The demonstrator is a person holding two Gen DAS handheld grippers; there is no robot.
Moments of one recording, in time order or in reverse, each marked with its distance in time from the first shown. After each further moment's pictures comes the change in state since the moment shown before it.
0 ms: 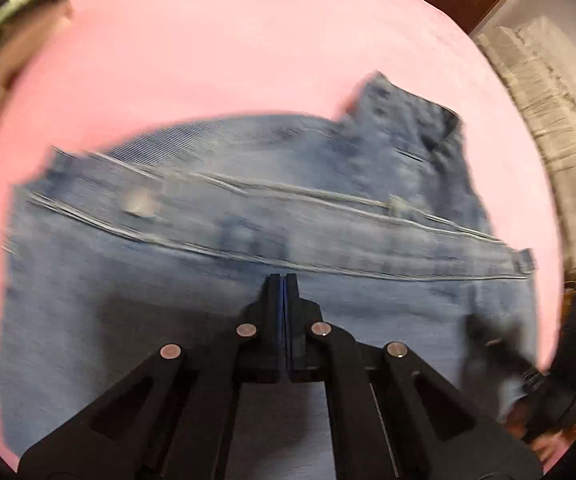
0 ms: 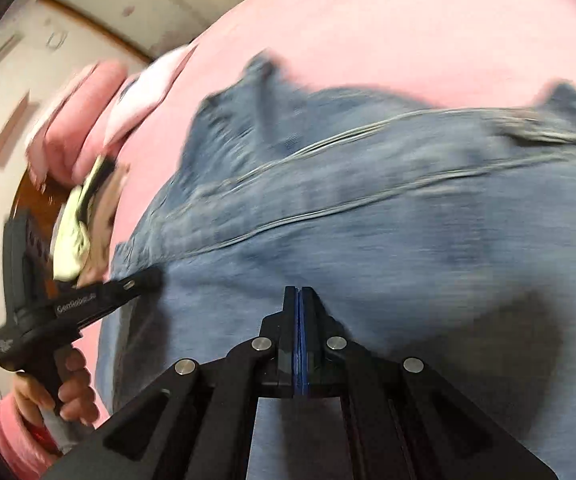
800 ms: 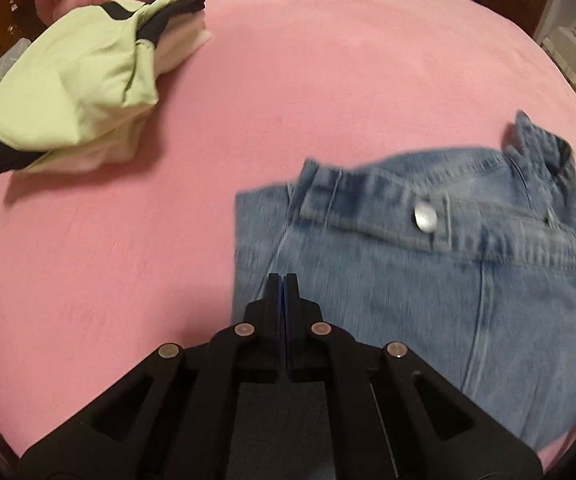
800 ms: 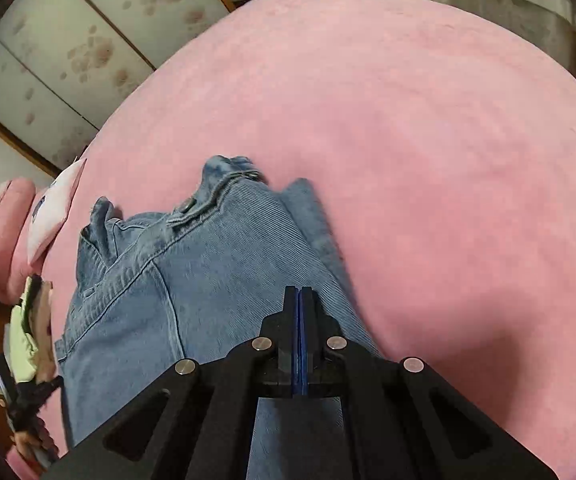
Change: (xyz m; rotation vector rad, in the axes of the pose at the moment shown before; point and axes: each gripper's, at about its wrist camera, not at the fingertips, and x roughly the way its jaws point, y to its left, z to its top) left arm -0.043 0.102 -0.016 -0.023 -0.052 0.300; right arm -0.110 -0.118 -0.035 0.284 -0.238 -0.280
